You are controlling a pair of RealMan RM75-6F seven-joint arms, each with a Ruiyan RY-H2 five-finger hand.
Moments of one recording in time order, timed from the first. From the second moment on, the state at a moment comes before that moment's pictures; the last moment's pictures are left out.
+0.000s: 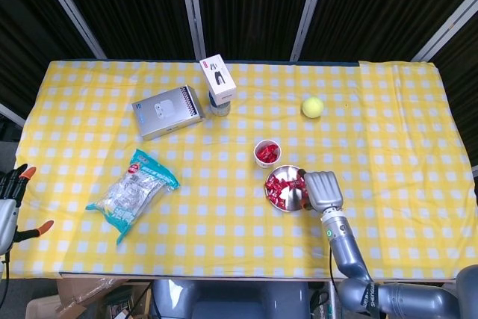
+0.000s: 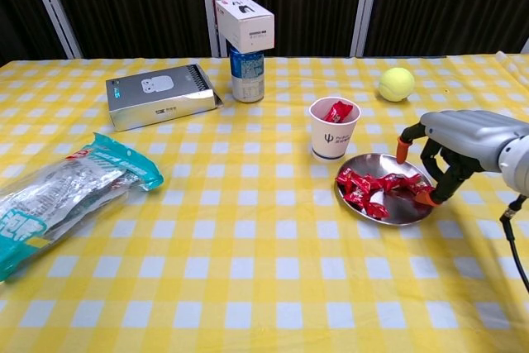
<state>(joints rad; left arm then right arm) -0.08 -1.11 -0.06 -1.67 1.41 1.45 0.00 0.66 -1.57 0.13 -1.64 -0.78 1.18 -0.66</state>
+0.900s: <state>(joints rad) -0.08 -1.11 -0.05 -1.67 1.41 1.44 0.00 0.65 -1.65 0.14 -1.46 -0.79 1.12 -0.60</state>
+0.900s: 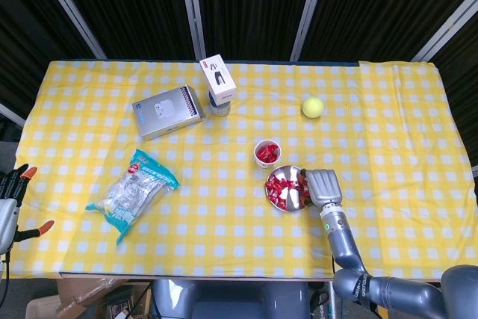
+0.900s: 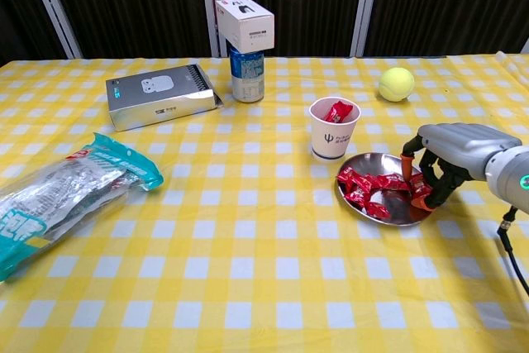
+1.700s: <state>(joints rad) -0.08 -1.11 -0.05 -1.67 1.41 1.44 -0.01 0.64 -1.62 0.15 -1.54 -0.84 1.13 -0.59</state>
